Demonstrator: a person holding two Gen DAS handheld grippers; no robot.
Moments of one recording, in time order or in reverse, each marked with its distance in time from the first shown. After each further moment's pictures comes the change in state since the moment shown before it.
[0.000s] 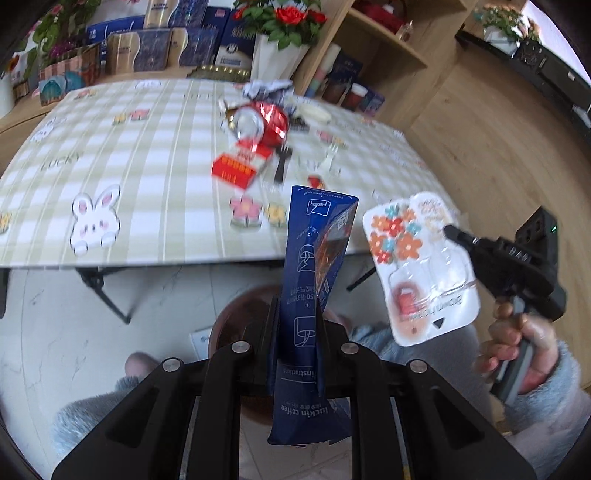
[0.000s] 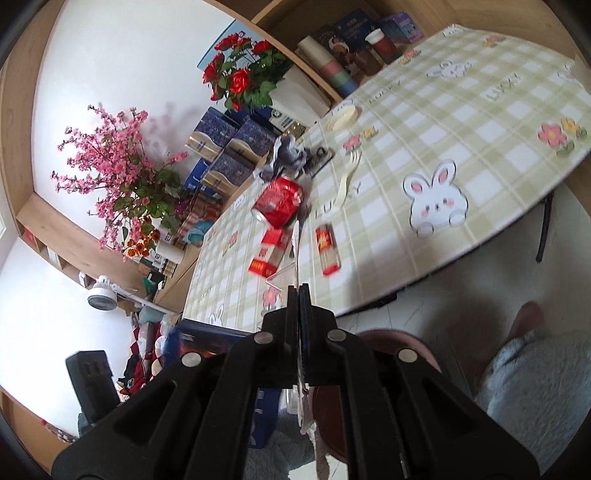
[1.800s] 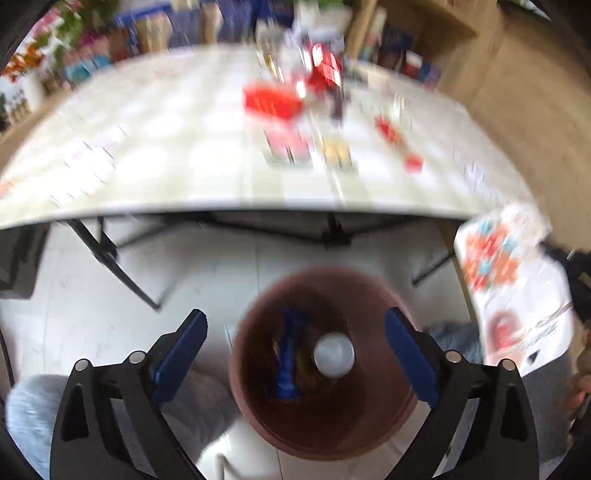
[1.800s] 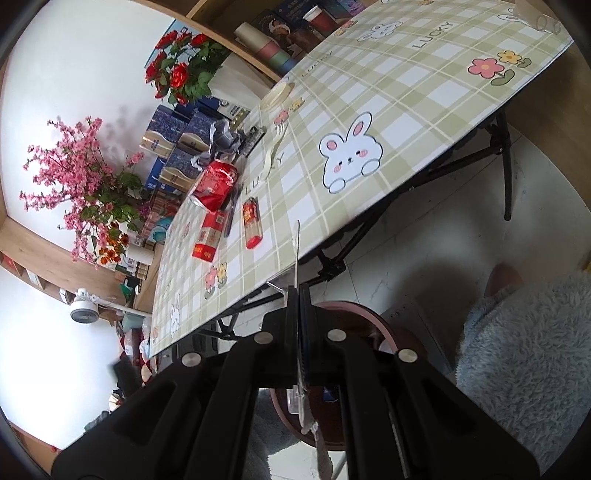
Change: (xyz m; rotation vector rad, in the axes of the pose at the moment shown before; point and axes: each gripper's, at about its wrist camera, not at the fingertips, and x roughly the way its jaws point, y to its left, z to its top) left arm 0.090 0.010 -0.028 -0.033 -0.029 0.255; right arm 0.001 -0.063 -0.019 0.104 0.065 -0.117
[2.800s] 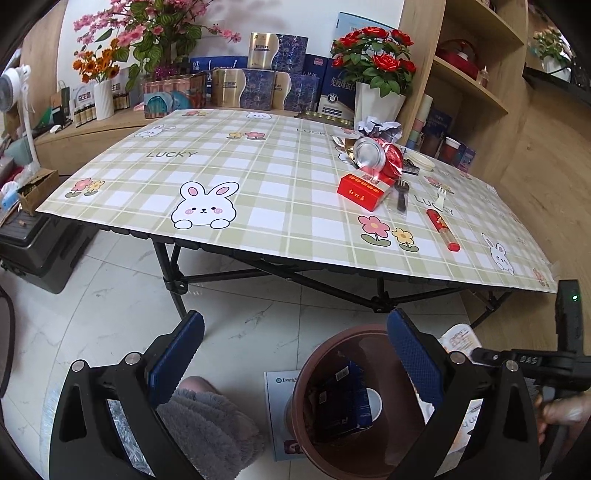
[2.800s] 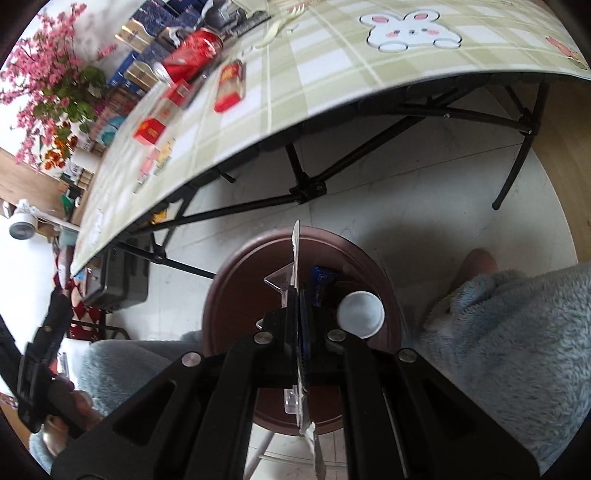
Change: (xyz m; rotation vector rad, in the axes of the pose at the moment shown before) left arm -0.057 0.058 -0.019 -0.136 -0.244 0.108; right arm 0.107 0.021 -0.056 -0.214 0.248 -0.250
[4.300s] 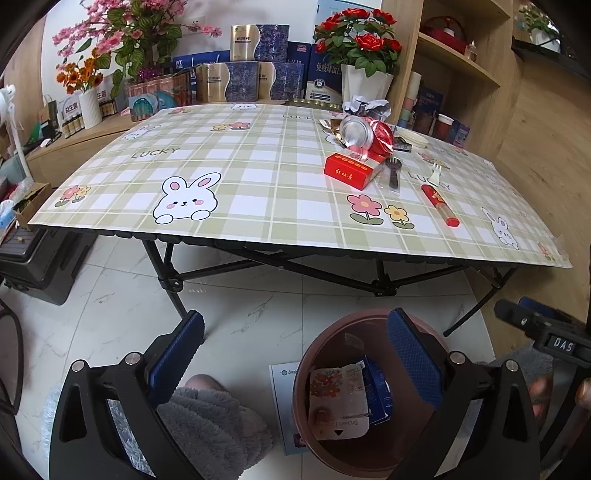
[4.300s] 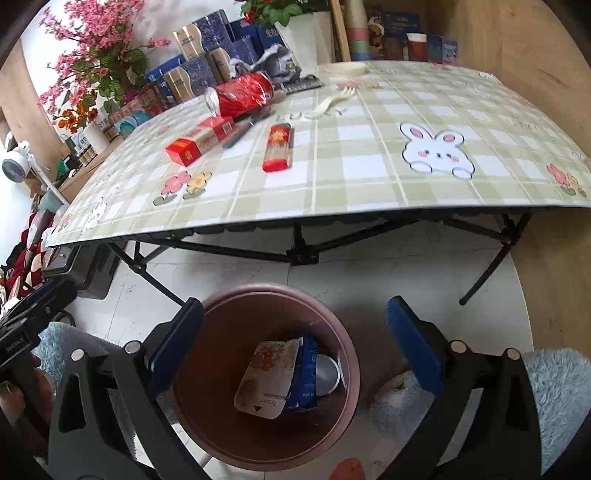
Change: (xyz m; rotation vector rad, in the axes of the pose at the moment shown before) left arm 0.013 -0.018 -0.006 0.079 0.040 0.017; right arm -0.038 0.040 0.001 -0.292 -0.281 -0.116
